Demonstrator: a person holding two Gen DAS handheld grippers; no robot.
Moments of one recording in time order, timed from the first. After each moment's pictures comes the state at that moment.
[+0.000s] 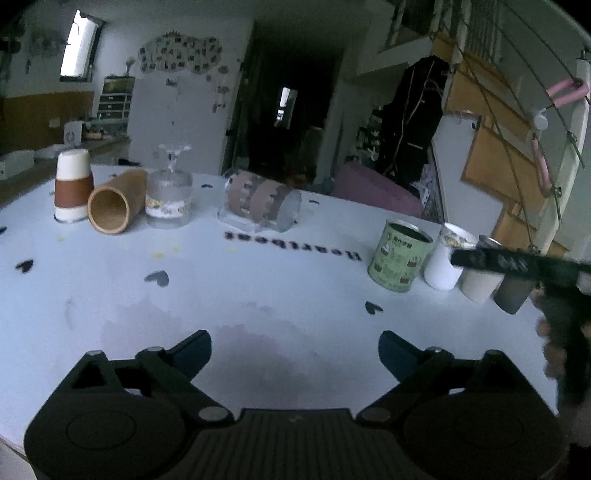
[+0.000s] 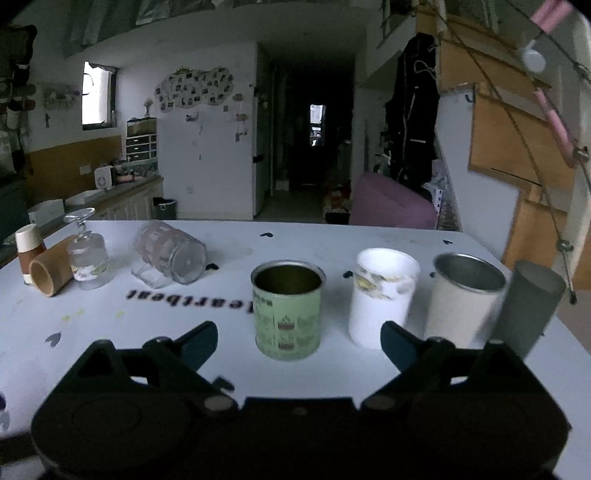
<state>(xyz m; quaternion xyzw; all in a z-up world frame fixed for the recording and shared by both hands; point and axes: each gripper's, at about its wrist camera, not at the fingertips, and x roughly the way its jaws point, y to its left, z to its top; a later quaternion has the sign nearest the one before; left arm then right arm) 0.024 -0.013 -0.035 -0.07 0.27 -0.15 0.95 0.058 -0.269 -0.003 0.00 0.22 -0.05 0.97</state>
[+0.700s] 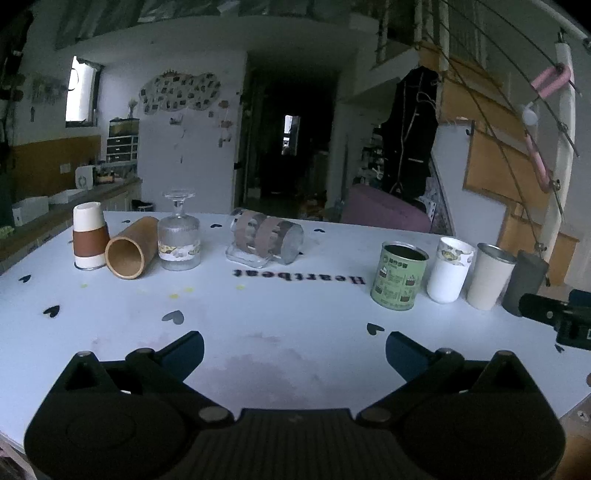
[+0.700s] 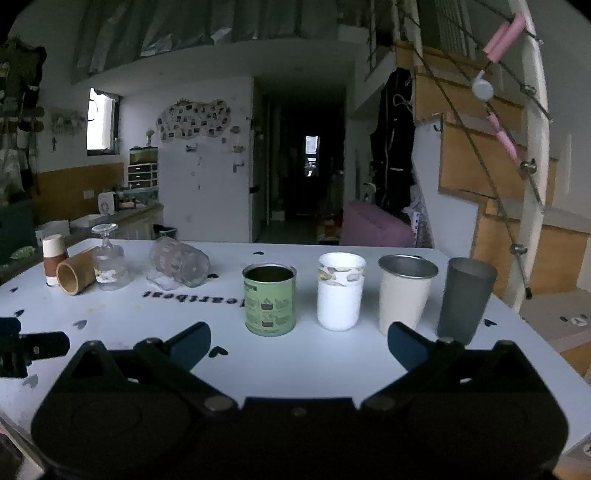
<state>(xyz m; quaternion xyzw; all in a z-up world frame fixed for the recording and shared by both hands) -0.001 -0.027 -0.014 -0.02 0.23 -0.12 0.97 -0.041 -0.284 0.004 0.00 0.17 -0.06 0.98</state>
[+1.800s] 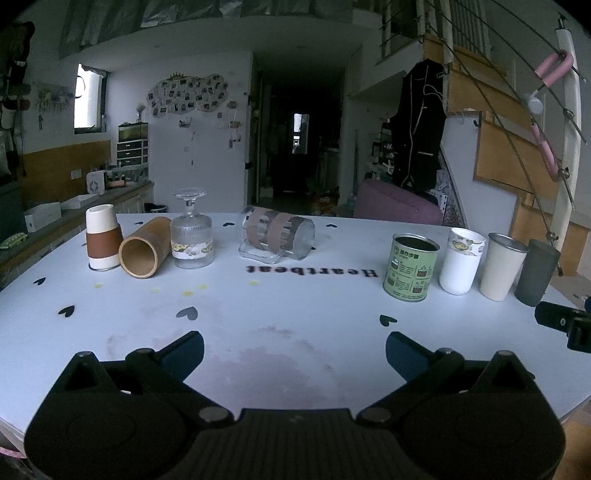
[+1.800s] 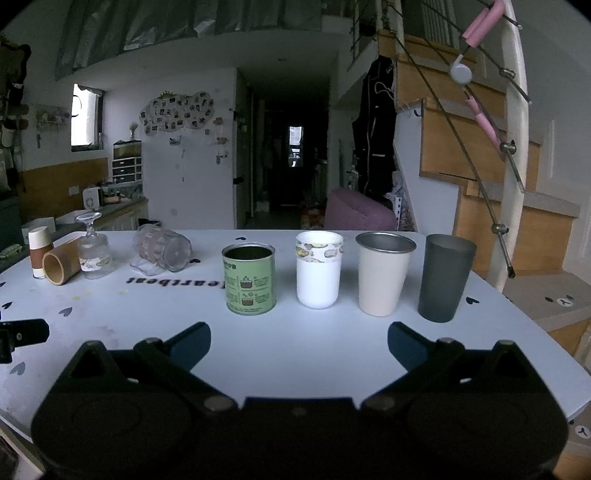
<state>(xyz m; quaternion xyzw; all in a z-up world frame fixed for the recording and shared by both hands) -0.007 -0.026 -0.017 0.00 0.23 -0.10 0.97 -0.049 -0.292 -0.010 0.01 0.18 -0.08 0.98</state>
